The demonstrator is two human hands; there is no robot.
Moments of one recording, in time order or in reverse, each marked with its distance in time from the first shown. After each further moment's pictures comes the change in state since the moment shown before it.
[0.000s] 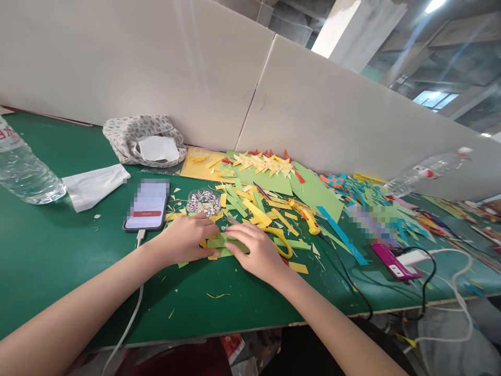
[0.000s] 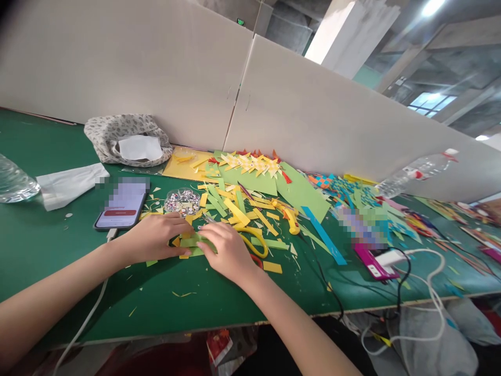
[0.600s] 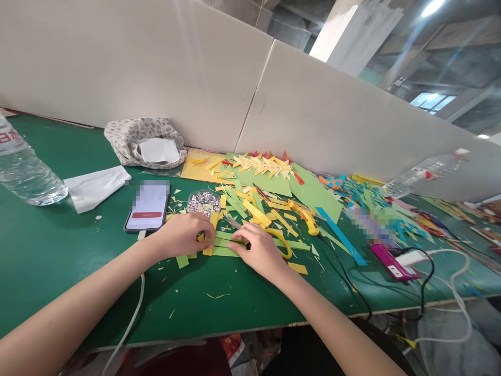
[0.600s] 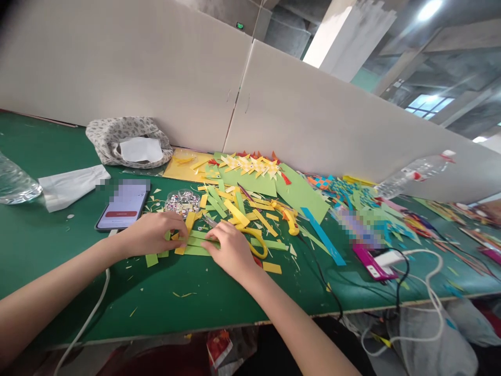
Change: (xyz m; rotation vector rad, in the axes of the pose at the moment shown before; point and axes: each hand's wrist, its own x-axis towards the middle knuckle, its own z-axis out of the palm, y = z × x) left_hand 0.002 -0.010 -0.005 -0.238 -0.023 -0.094; right_hand 0.000 0.007 -0.004 -0.023 -0.066 0.230
